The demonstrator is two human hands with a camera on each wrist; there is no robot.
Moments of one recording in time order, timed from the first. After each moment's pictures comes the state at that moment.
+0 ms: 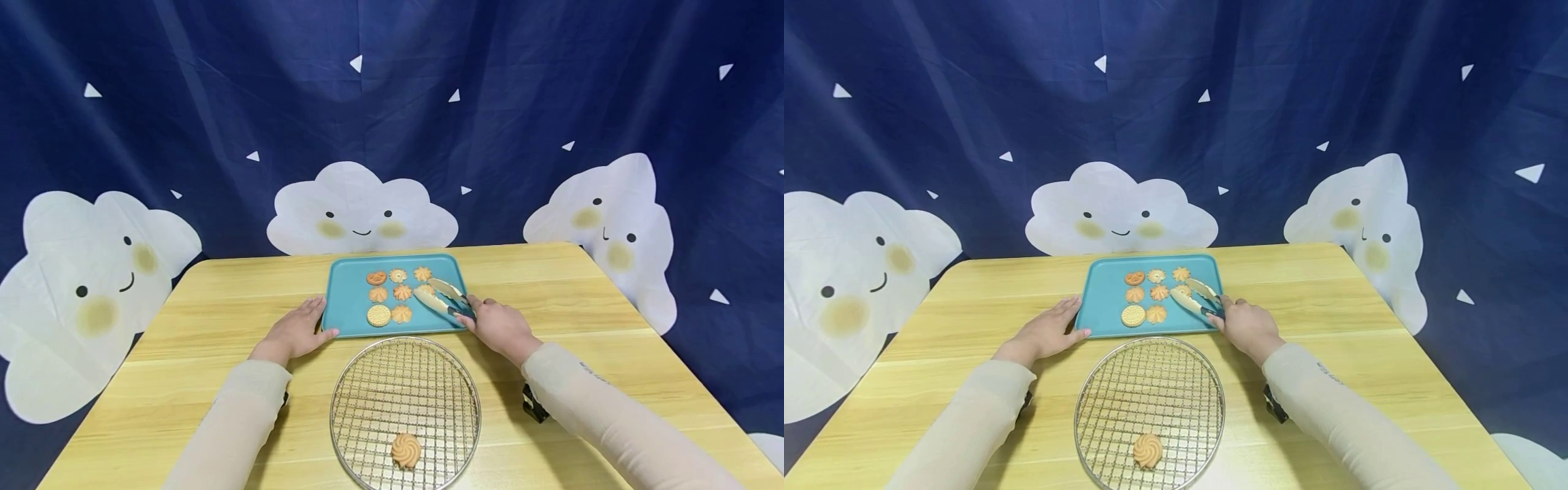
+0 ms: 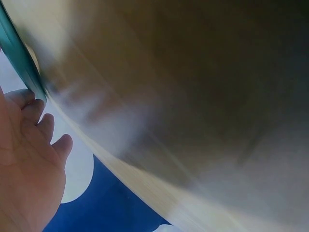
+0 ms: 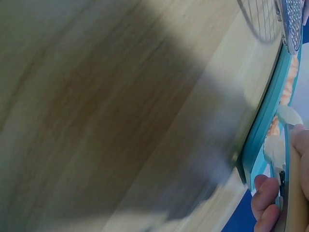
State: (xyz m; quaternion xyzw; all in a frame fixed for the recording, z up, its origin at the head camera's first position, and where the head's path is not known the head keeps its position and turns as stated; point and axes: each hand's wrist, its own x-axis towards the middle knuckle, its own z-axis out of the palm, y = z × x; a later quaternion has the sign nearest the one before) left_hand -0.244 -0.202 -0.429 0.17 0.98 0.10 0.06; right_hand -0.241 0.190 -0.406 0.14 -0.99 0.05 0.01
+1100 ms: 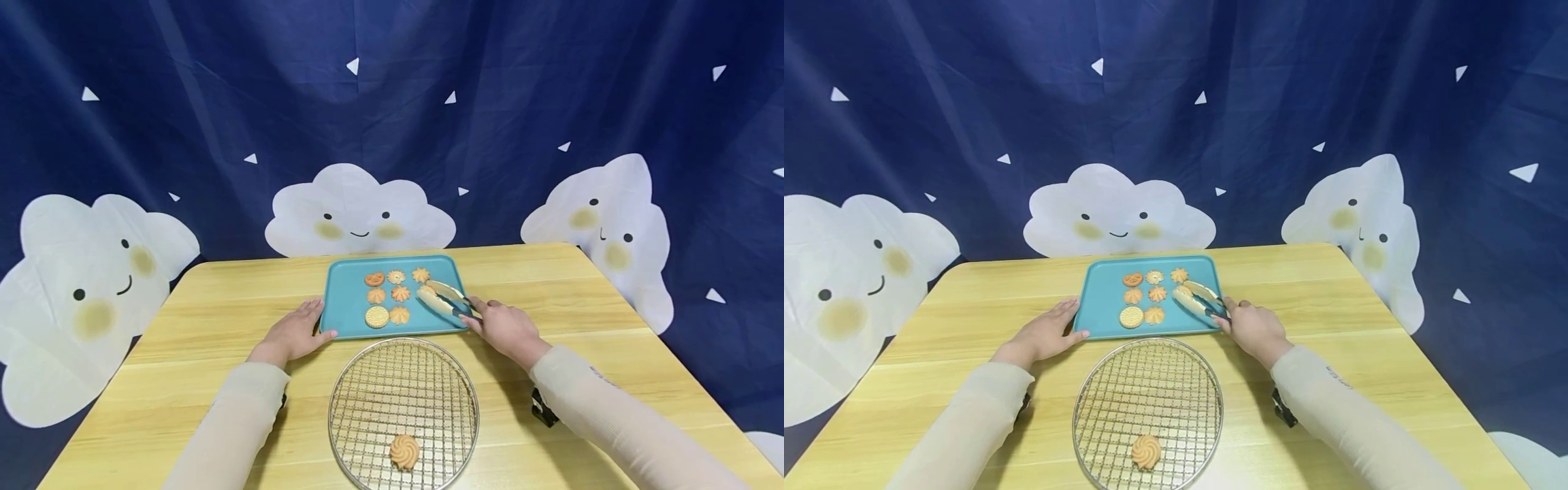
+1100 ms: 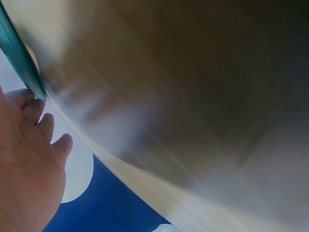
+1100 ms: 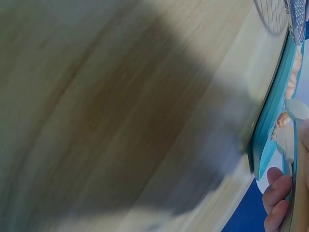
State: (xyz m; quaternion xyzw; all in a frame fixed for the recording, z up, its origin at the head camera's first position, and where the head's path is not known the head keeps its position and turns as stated) left_hand -0.245 -0.202 -0.429 0.17 0.98 0.10 0.07; right_hand -0.235 0.204 -0.405 0.16 -0.98 0.05 0.05
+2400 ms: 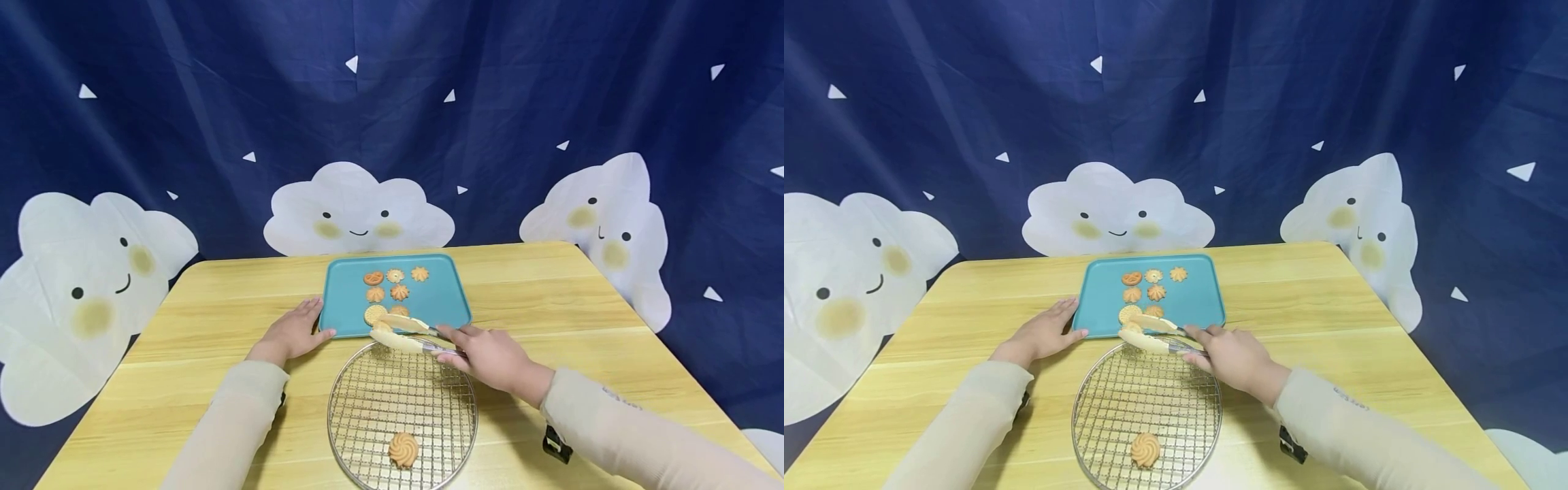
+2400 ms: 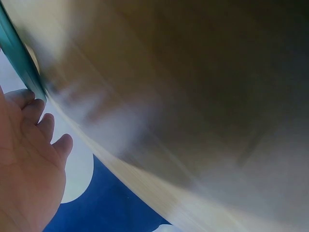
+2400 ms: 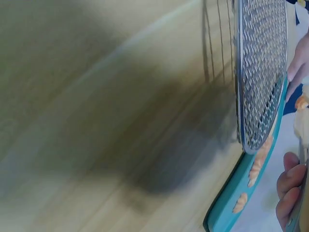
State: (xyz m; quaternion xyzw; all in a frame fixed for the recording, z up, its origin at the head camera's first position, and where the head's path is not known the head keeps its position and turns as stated) left_hand -0.246 -0.202 -0.431 0.17 0.98 0.10 0.07; right_hand -0.176 0.175 -0.389 0.34 -0.93 0.05 0.11
